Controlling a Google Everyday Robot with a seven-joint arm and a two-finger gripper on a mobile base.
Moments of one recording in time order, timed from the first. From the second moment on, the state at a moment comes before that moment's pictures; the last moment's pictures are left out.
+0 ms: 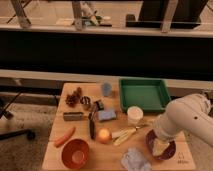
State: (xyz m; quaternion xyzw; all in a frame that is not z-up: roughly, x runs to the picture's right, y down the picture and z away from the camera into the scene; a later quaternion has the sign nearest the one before) arm 0.209 0.220 0.632 -0.31 -0.08 0.01 0.95
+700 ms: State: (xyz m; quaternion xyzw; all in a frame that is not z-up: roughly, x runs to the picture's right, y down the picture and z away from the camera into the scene) arm 0.187 0.256 0.651 -0.32 -0.10 0.01 0.94
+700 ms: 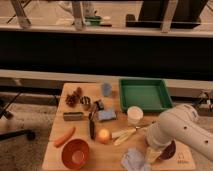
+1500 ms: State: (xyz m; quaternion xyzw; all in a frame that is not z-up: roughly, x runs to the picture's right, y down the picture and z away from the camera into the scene) arm 0.170 0.282 0.681 -0.34 -0.12 0.00 0.93
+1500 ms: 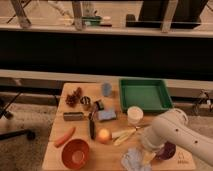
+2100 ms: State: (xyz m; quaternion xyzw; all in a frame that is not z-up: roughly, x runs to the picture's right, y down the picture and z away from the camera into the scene) arm 0.177 0.308 0.693 -0.35 -0.13 0.01 0.93
